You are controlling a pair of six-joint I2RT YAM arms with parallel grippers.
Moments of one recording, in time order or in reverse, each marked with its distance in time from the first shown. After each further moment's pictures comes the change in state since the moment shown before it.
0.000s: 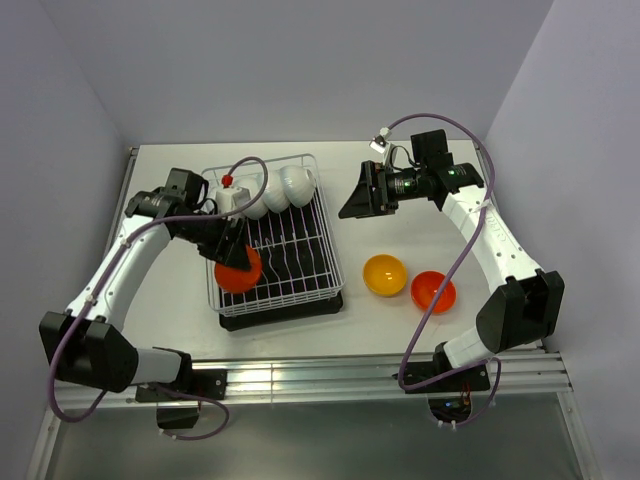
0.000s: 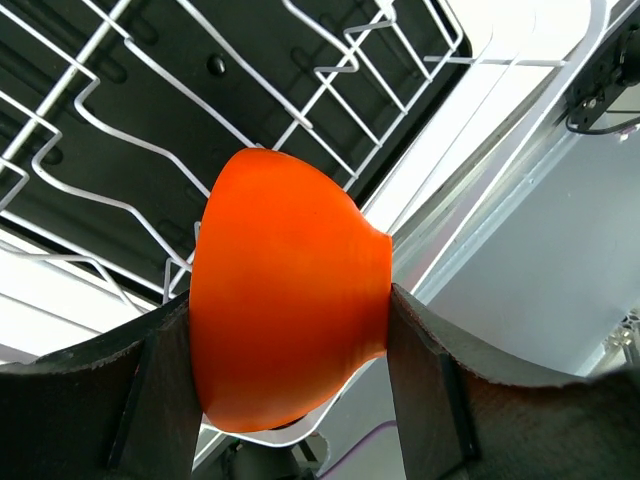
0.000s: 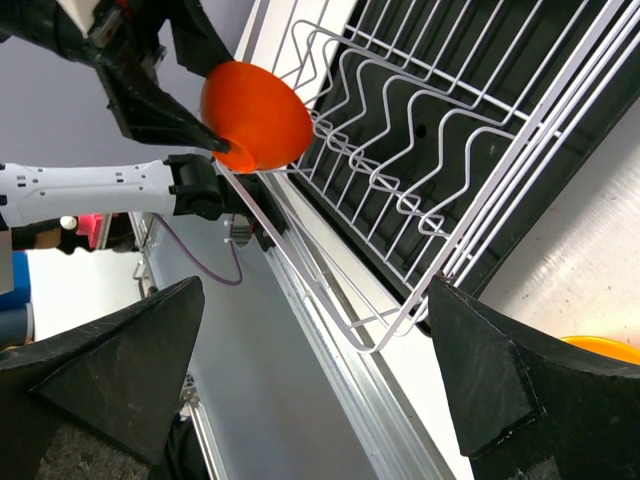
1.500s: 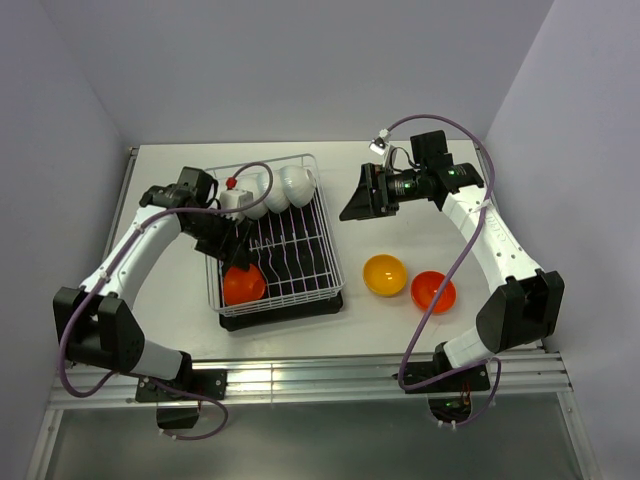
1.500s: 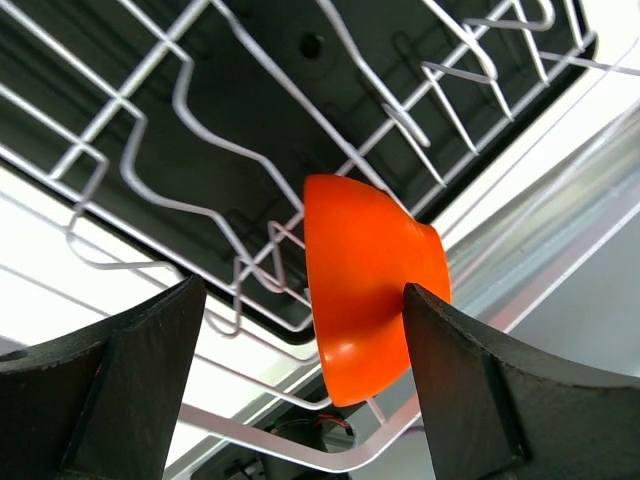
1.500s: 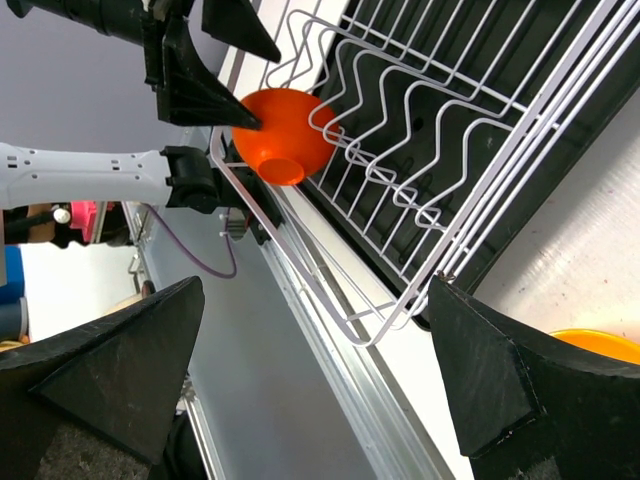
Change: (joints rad) left arm -0.012 0.111 0.001 0.024 -0.146 0.002; right arm 0.000 0.000 0.000 -0.024 0.002 -0.029
